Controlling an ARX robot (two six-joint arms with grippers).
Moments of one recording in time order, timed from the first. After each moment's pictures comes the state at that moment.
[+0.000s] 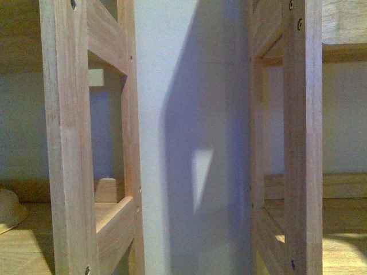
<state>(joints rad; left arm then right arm) 0.00 0.00 0.01 0.00 0.00 -0.01 -0.28 1.12 1.47 0.11 0.16 0.34</state>
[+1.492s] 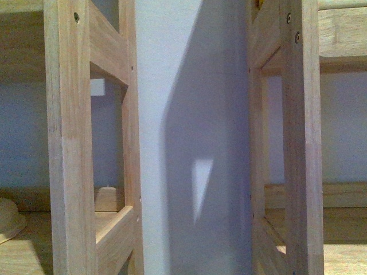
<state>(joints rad) 0.00 0.00 0.01 0.00 0.00 -0.01 0.01 0.12 0.13 -0.02 0.01 0.06</state>
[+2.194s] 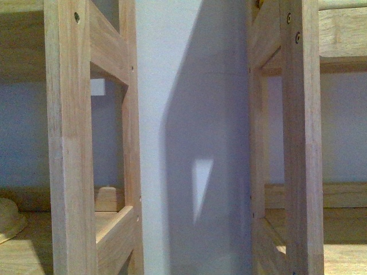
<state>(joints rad) 0.00 0.00 0.01 0.00 0.00 -0.01 0.00 0.03 0.03 0.00 0.00 0.01</state>
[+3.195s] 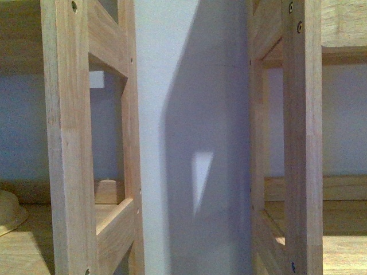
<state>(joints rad) 0.00 0.00 0.01 0.00 0.00 -0.01 0.00 0.01 0.01 0.00 0.00 0.00</state>
